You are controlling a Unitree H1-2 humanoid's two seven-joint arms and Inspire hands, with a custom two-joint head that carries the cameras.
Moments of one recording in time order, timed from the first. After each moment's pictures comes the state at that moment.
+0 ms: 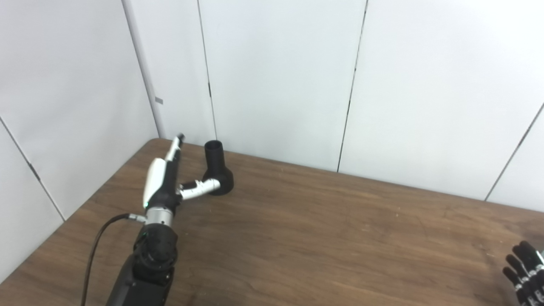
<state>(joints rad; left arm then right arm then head) -0.25 0.37 0.19 -0.01 0.42 0.32 0.13 -0.09 -0.23 -0.16 0.09 0.28 -0.10 0.26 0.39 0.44</state>
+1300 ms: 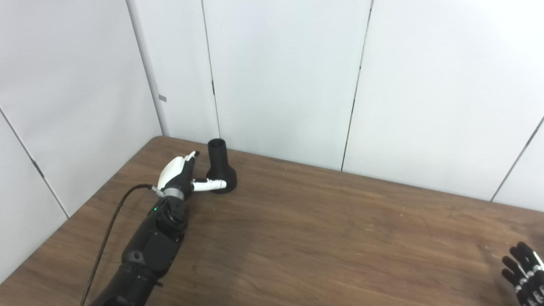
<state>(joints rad) -0.49 0.48 0.03 0.44 0.44 0.38 0.06 -0.09 -0.23 -0.15 0.07 0.20 -0.10 0.24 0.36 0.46</state>
